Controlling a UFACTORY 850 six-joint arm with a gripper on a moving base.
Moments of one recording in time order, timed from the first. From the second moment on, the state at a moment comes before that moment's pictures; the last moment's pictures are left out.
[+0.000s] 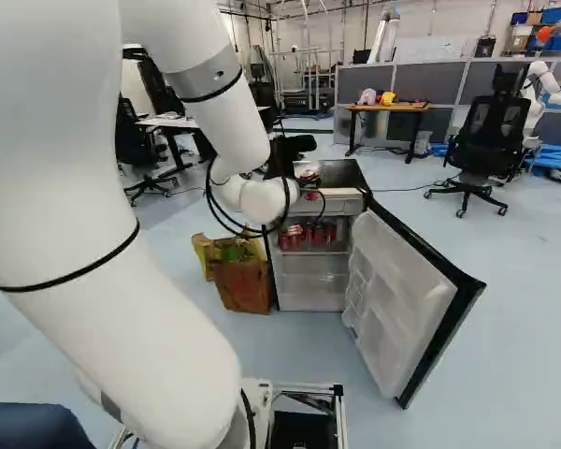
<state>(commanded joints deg) -17.7 -2.2 -29.2 -5.7 46.0 -6.2</state>
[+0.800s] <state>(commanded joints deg) -14.0 -2.2 -34.9 -0.7 39.7 -6.2</state>
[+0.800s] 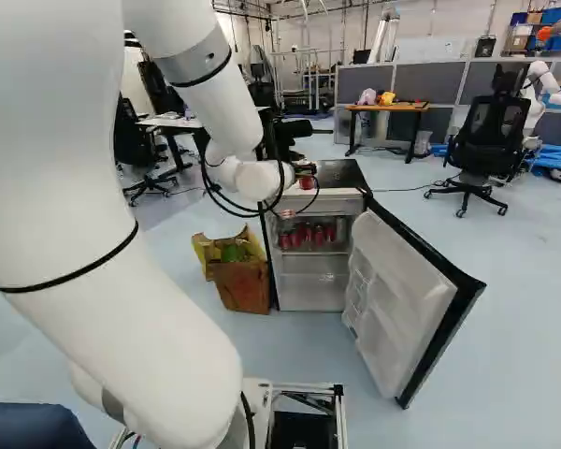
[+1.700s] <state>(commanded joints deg) -9.9 -6.9 -42.5 3.5 34.5 -6.2</state>
